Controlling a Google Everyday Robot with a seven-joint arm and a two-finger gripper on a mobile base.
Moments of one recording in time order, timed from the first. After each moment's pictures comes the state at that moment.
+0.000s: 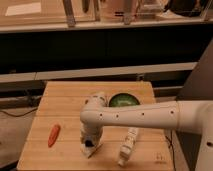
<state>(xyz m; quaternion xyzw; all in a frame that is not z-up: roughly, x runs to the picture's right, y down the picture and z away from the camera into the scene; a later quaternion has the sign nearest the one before) -0.081 0.269 0.710 -0.27 -0.31 -0.52 0.75</state>
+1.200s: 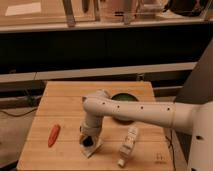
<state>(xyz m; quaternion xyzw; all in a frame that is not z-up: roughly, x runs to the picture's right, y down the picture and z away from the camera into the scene) -0.091 0.268 0.713 -0.27 -0.40 -0.56 0.67</state>
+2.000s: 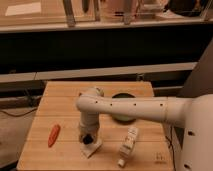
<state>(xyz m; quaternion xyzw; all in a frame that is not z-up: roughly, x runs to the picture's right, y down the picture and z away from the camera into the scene) -0.088 0.257 0.717 -0.28 -0.37 -0.62 0.63</state>
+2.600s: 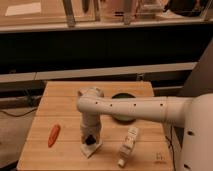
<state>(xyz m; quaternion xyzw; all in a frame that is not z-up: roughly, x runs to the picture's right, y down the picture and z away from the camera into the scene) -0.075 0.264 0.717 -0.29 -0.37 -0.63 0.62</state>
